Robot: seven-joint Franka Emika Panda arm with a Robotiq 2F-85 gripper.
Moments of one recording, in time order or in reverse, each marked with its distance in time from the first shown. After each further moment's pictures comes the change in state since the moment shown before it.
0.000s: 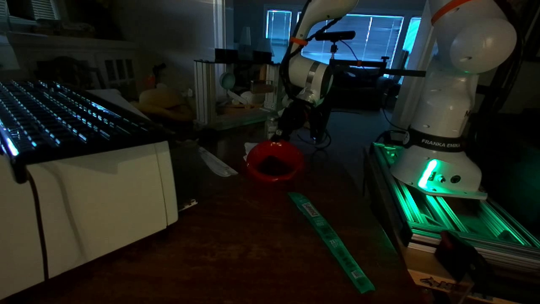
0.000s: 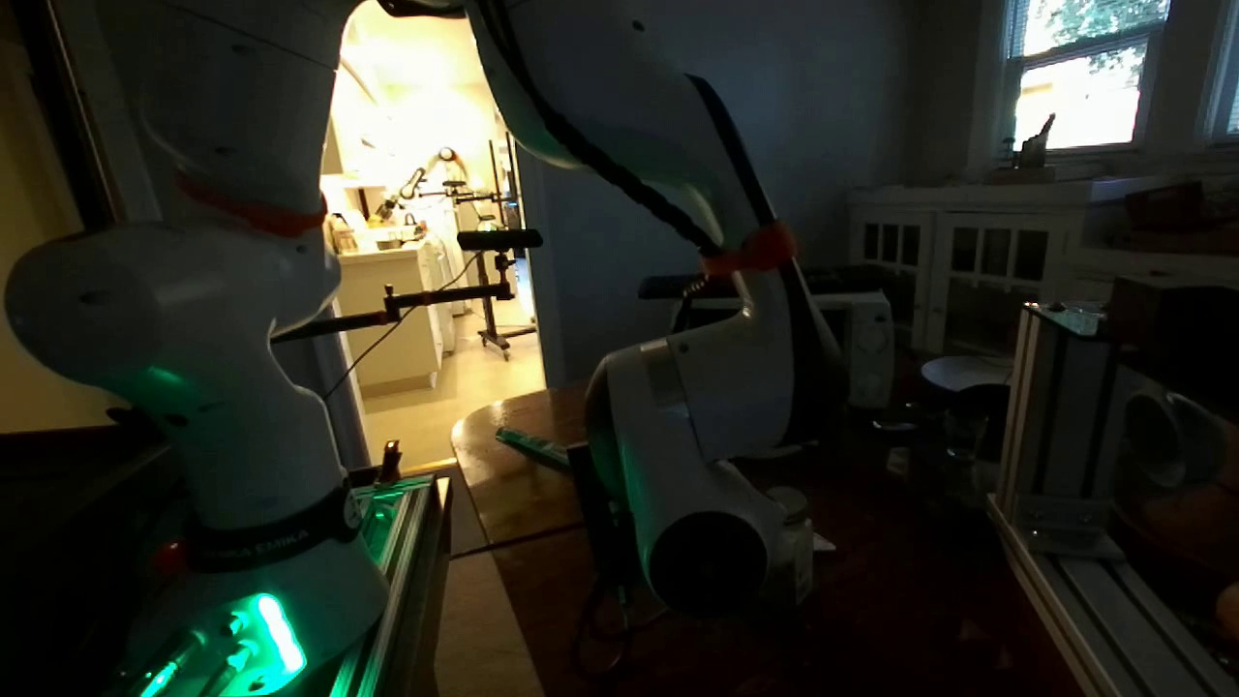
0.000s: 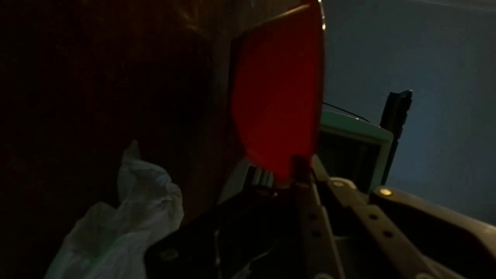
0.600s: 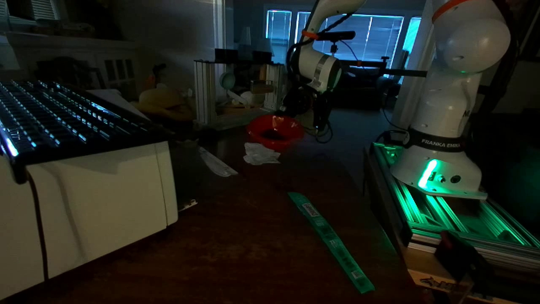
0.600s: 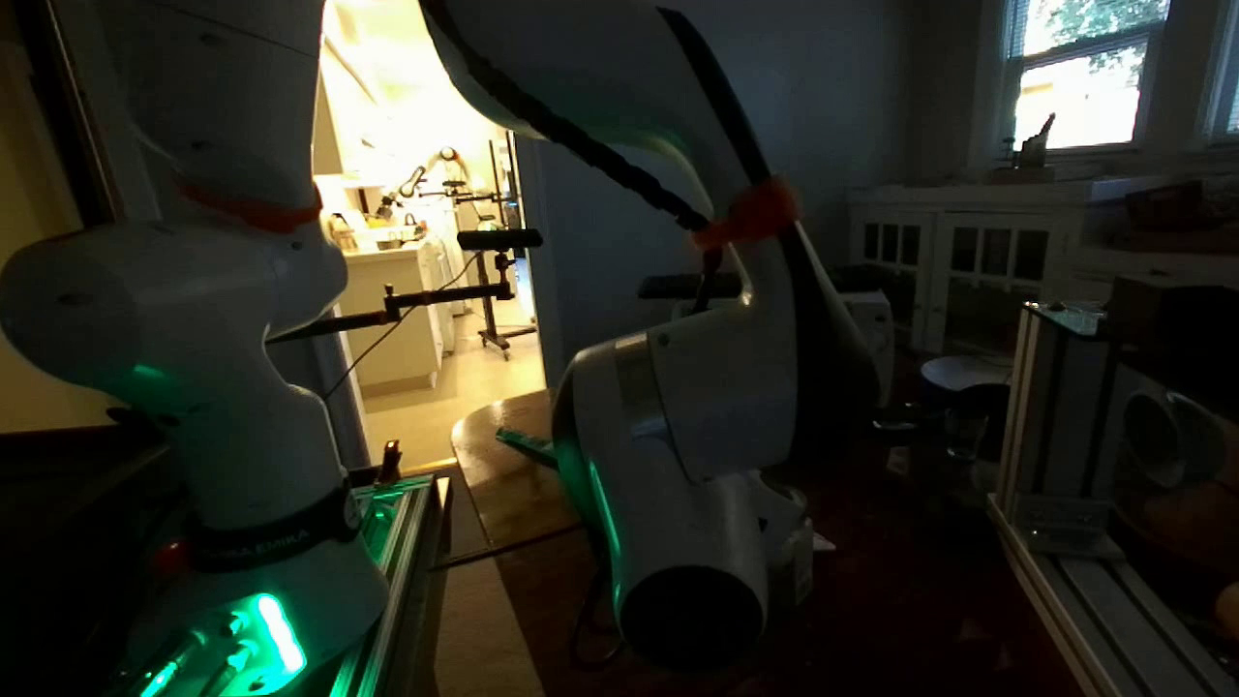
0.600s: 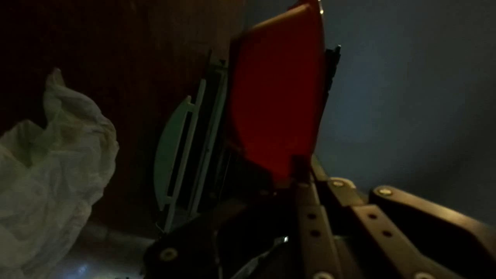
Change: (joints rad) arm -0.088 -0.056 -0.073 -0.001 -0.026 -0.200 -0.002
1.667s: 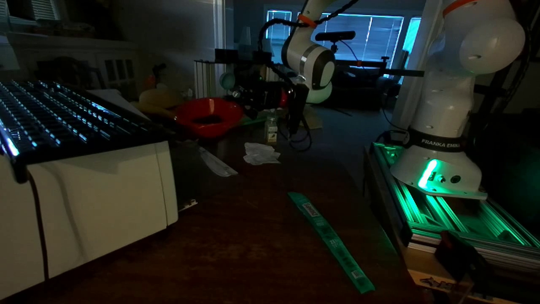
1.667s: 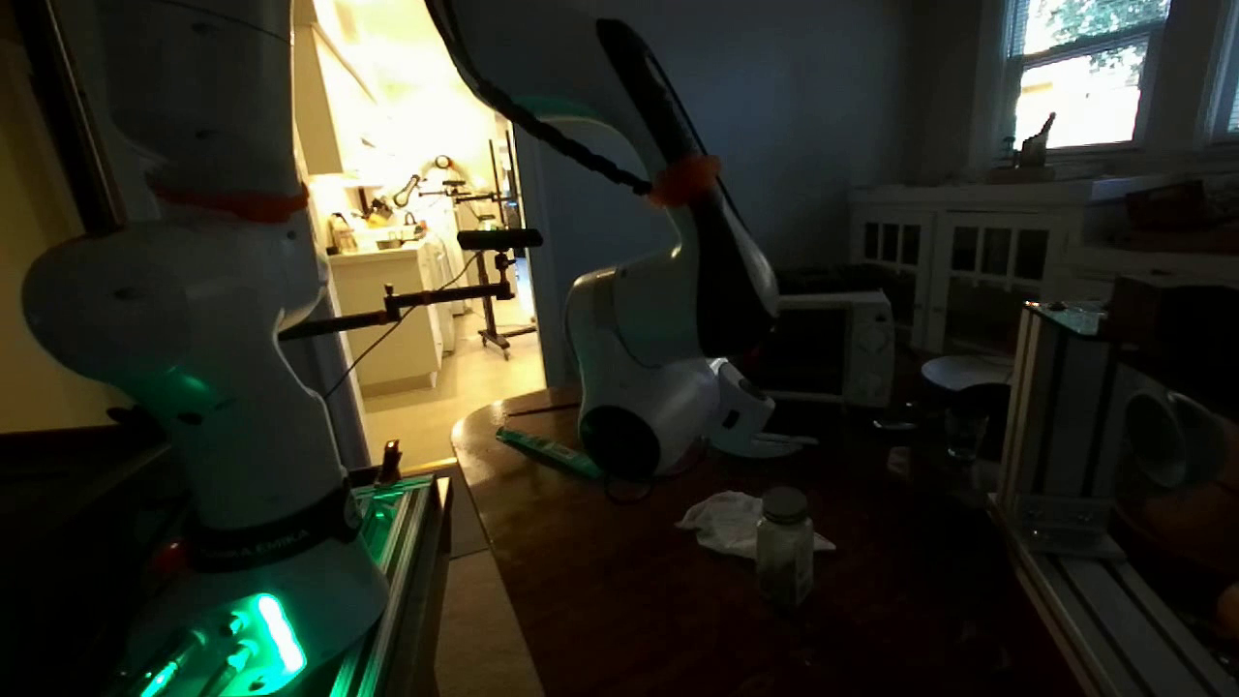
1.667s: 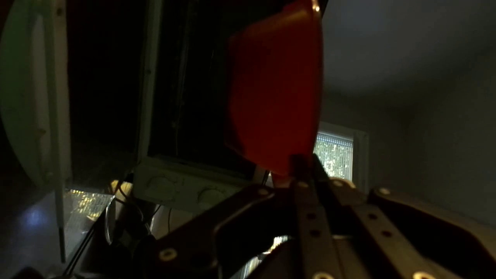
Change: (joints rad) arm 0.231 -0.142 0.200 -0.125 0.746 0.203 -0.002
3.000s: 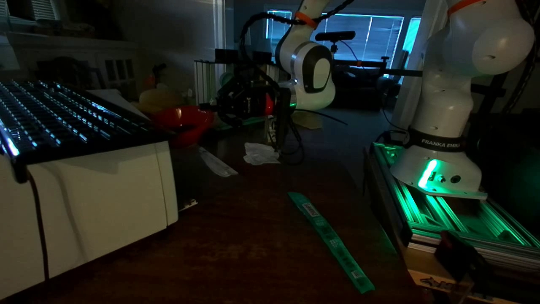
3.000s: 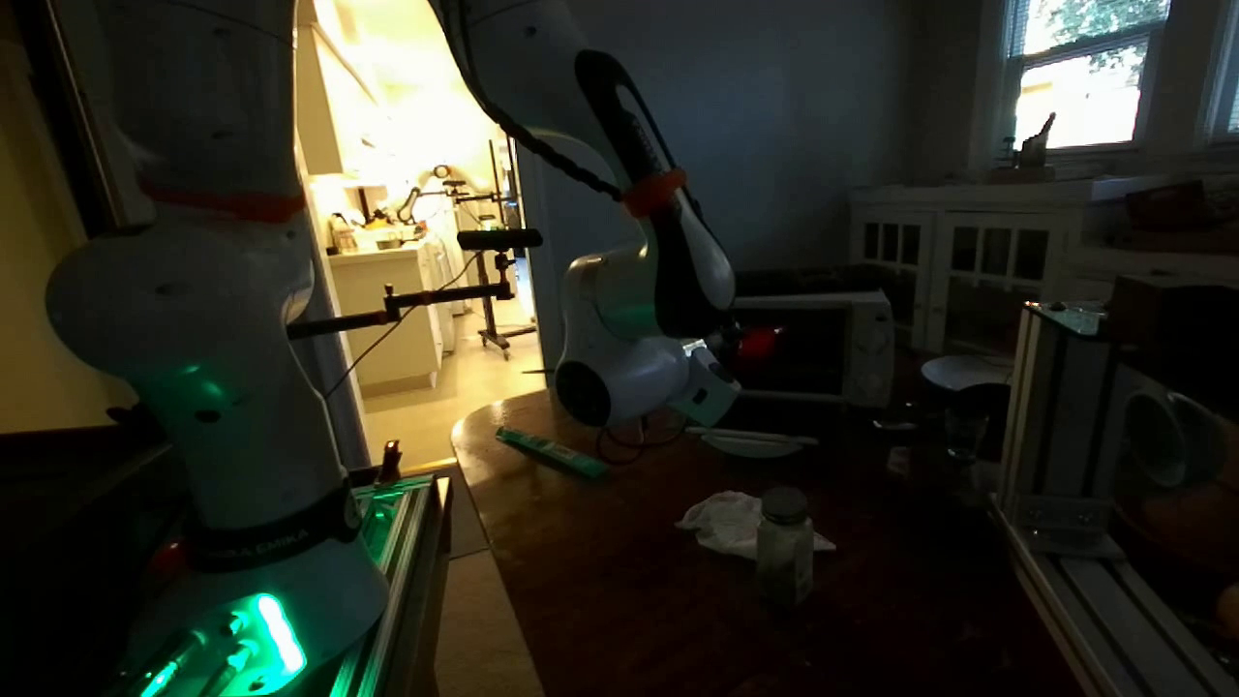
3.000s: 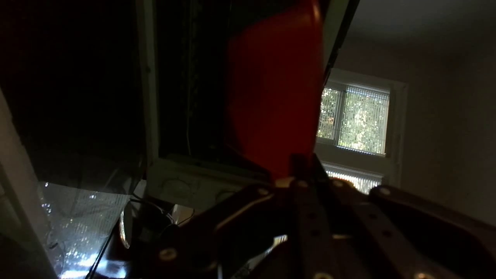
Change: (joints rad) arm 0.154 -0.004 0.110 0.014 0.438 0.175 -0.047
